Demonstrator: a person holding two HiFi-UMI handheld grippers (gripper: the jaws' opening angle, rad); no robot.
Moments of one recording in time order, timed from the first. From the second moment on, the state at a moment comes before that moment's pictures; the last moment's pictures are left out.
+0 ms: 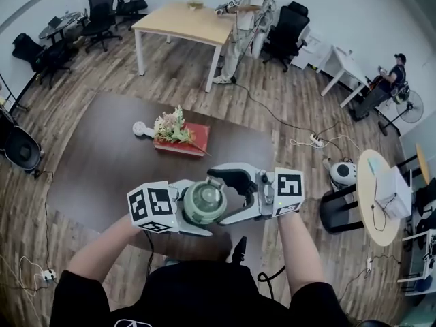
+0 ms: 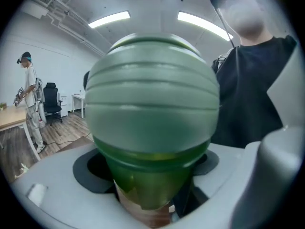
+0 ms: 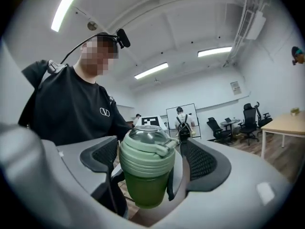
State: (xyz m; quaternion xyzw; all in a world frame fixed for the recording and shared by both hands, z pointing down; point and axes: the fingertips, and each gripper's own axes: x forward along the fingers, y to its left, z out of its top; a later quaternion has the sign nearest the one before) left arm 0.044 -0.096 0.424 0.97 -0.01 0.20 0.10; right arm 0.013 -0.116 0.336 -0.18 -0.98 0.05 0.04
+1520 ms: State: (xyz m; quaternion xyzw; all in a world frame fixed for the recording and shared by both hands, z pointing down) left arm 0.041 -0.106 0.413 0.97 -0.09 0.18 0.12; right arm 0.019 -0.115 0.332 -0.09 -0.99 0.06 0.02
